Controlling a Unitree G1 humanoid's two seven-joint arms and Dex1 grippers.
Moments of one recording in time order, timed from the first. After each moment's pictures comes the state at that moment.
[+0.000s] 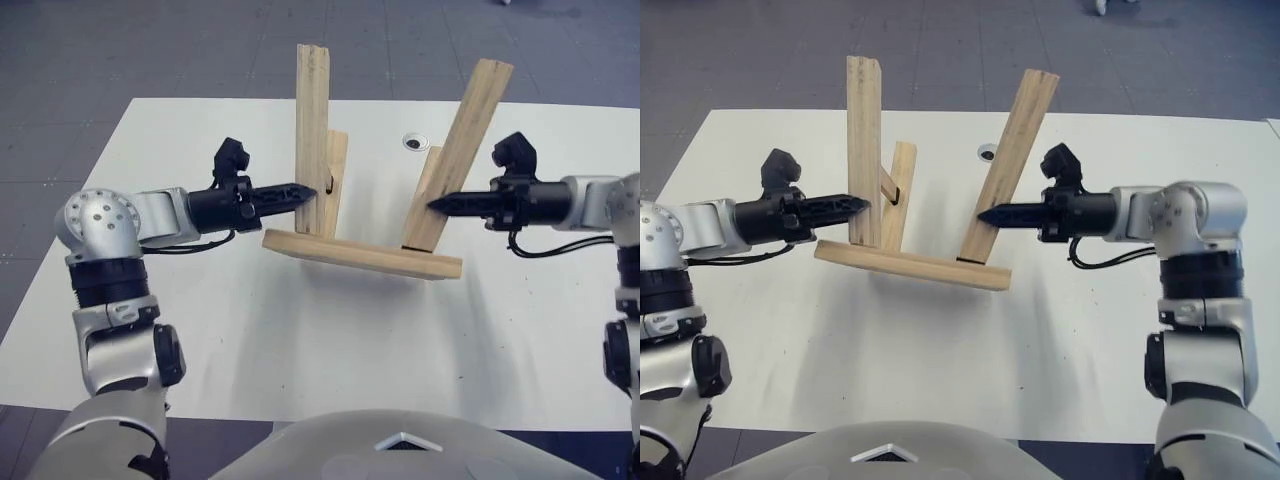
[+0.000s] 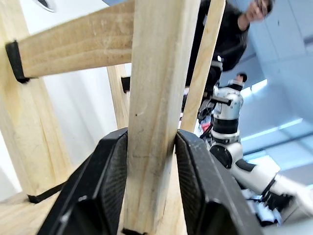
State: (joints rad) left arm -0.60 0.50 0.31 0.31 -1.02 1.52 -0.68; right arm -0.74 -0.66 0.07 0.40 0.83 1.35 1.18
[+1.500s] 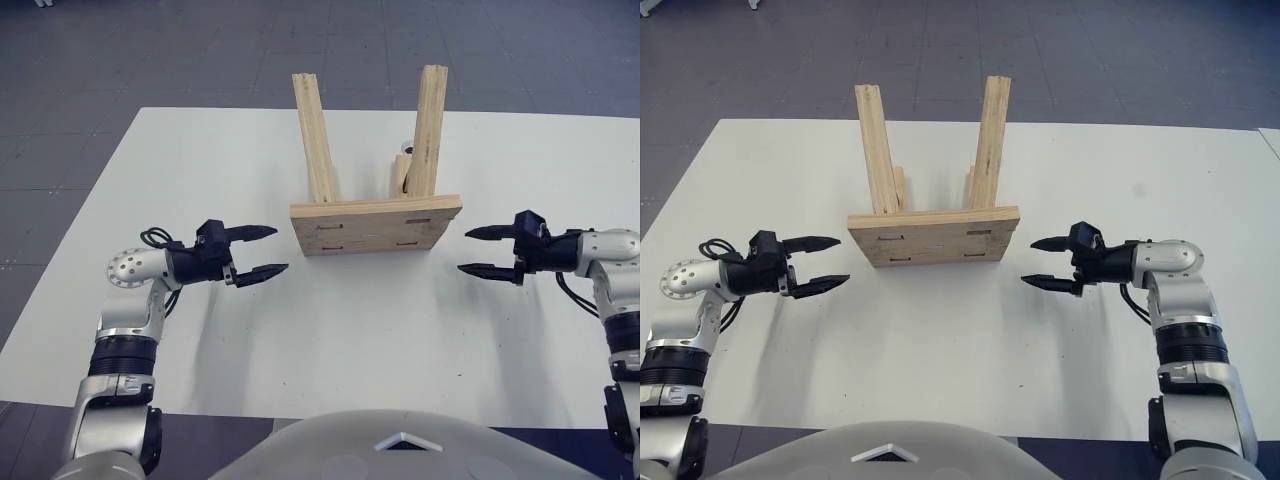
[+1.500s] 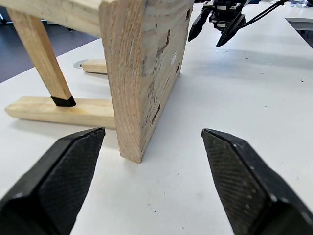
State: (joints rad) left arm -0.17 0.60 0.03 0.34 -0.37 -0.14 -1.36; right arm -0.31 -0.70 0.04 0.45 0.21 -0.02 1.37
